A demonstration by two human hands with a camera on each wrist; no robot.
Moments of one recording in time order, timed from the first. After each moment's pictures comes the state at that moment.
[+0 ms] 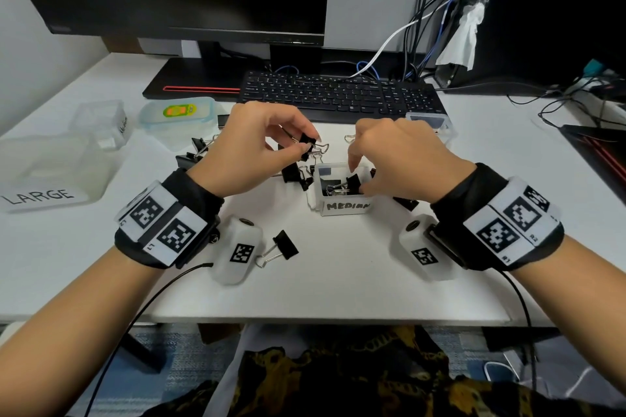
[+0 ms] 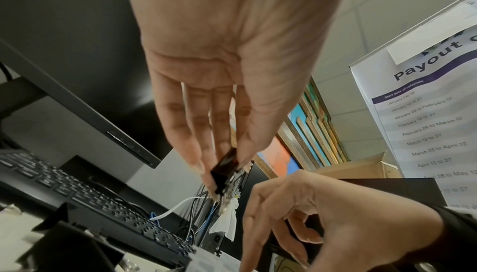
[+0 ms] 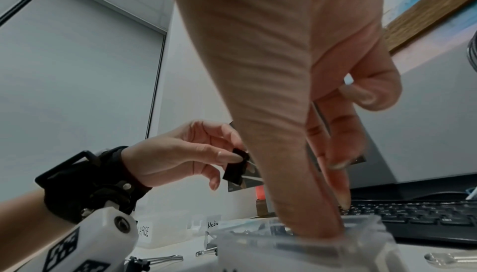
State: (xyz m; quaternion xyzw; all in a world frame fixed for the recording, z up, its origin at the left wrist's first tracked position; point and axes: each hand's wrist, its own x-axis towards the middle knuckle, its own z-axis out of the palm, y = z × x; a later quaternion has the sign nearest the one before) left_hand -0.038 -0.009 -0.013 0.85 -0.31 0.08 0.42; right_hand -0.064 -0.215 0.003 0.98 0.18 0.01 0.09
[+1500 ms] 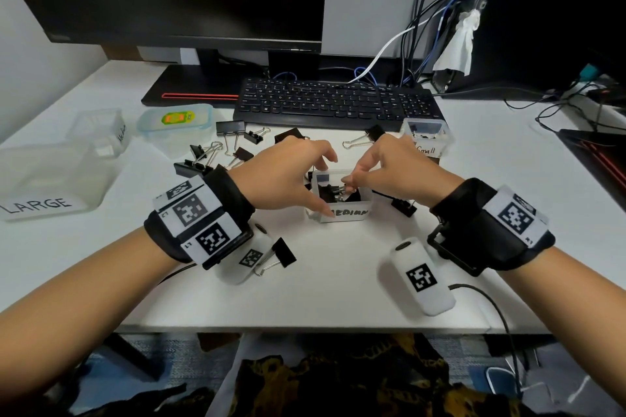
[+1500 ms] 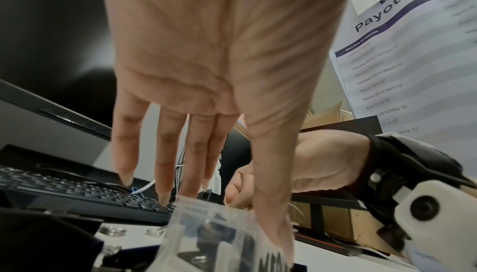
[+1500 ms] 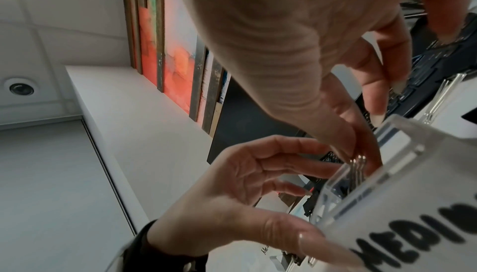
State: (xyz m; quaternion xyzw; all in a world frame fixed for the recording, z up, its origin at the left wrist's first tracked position) left_hand -0.023 -0.034 -0.028 0.93 -0.33 -0.08 0.16; right_hand -0.049 -0.233 -0.026 0.96 0.05 -0.06 -0.25
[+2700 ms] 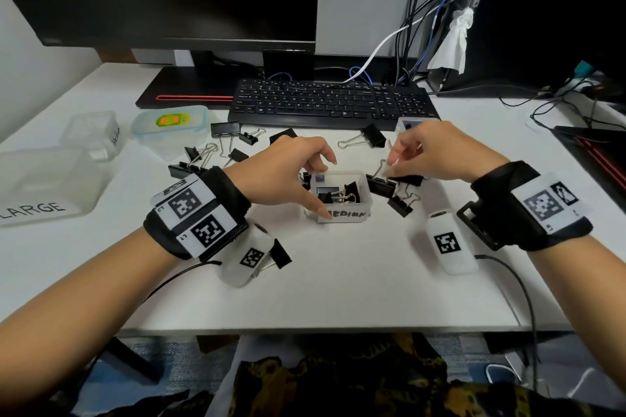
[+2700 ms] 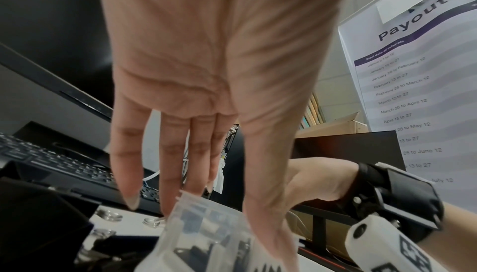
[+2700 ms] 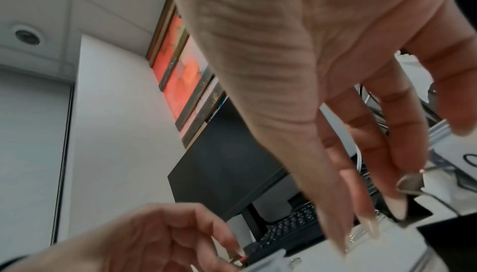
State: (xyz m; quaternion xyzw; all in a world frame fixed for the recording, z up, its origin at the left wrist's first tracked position) left_hand -0.015 -0.036 -0.033 0.91 -0.32 -0.11 0.25; right_hand -0.040 -0.285 -0.007 0.98 0.01 -0.07 -0.16
